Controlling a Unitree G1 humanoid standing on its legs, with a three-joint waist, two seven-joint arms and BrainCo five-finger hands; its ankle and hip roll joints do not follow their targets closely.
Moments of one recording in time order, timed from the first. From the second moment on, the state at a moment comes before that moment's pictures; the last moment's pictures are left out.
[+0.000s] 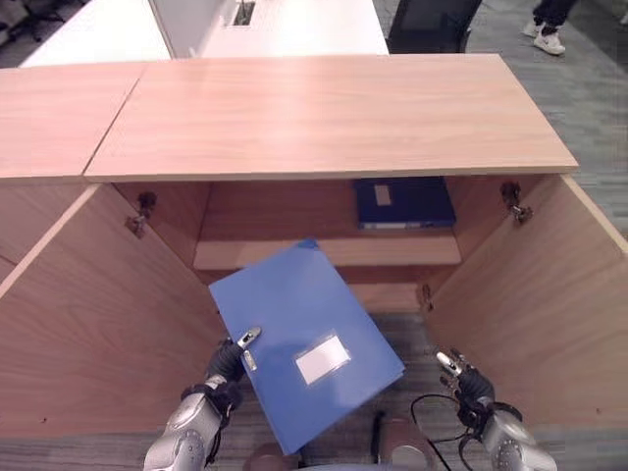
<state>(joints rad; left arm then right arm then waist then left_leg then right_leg) 0.17 0.30 -0.11 0.27 -0.78 0.08 -0.11 0.11 -0.30 -0.03 0.59 0.57 0.07 0.12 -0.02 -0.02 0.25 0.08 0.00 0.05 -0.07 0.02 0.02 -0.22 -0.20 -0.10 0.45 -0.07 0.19</state>
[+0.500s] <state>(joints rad) 0.12 0.21 -0.14 0.32 -0.78 0.05 -0.08 0.09 -0.35 -0.04 0.69 0.57 0.04 0.07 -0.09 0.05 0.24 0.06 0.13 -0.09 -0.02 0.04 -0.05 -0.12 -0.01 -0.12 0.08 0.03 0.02</state>
